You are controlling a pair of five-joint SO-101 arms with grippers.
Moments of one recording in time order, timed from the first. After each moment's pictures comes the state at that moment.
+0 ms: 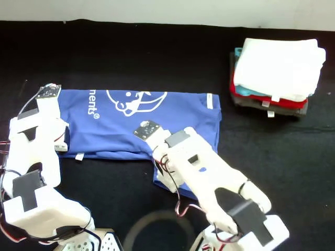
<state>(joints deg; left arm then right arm) -29.9 8.0 30.8 52.4 -20.0 -39.2 -6.8 39.4 69.9 15.8</state>
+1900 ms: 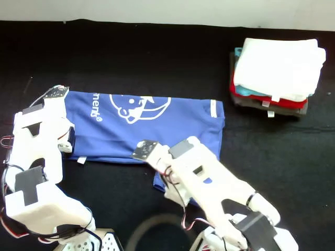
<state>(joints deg) -28.1 10.6 27.6 58.4 -20.0 -42.9 -15.1 46.8 76.0 24.9</state>
